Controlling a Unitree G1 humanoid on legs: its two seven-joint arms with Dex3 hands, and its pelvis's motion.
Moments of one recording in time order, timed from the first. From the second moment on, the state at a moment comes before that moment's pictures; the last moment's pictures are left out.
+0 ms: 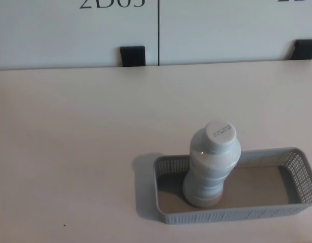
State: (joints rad) left_arm 0.09 0.72 0.60 0.21 -0.18 0.43 -0.40; right_arm 0.22 -0.27 -0.54 0.65 0.71 0.46 0.83
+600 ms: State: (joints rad) left_arm 0.39 0.69 0.60 0.81 -0.17 0.31 -0.33; right_arm 0.22 -0.27 -0.54 0.68 0.71 0.45 0.83
